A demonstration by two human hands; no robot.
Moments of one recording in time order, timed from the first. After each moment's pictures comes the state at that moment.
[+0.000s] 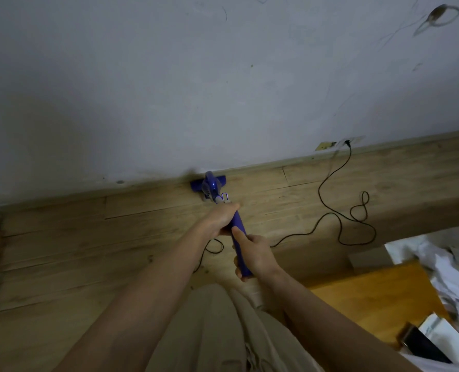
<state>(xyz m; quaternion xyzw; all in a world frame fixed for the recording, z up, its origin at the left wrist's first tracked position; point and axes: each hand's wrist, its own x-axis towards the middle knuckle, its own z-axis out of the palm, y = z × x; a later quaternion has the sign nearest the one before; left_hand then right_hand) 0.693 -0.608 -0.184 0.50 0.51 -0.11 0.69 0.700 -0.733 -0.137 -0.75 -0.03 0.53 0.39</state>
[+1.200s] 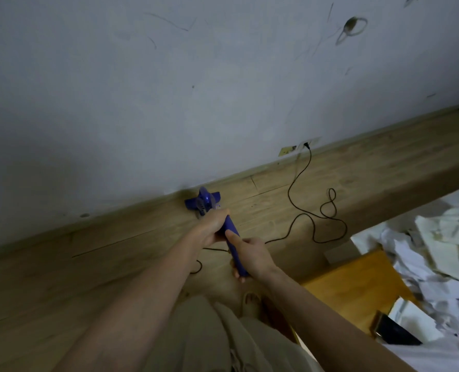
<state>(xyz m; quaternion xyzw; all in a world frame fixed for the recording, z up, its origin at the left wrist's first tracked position) 0.782 -0.666 -0.174 0.48 0.50 -0.11 0.71 0.779 -0.792 -0.113 -0.76 0.01 0.49 0.43</state>
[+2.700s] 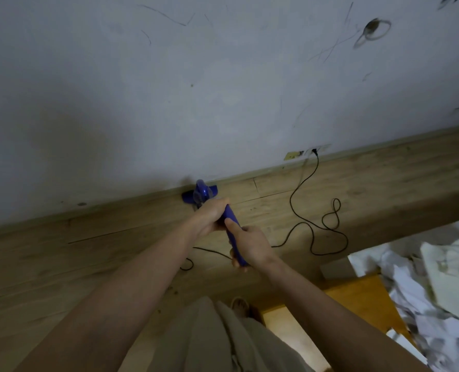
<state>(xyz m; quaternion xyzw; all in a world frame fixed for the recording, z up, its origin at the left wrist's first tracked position) 0.862 -0.663 -0.173 0.46 0.51 -0.07 0.72 0.872 -0.791 -0.106 -0.78 -0.07 0.50 0.38</state>
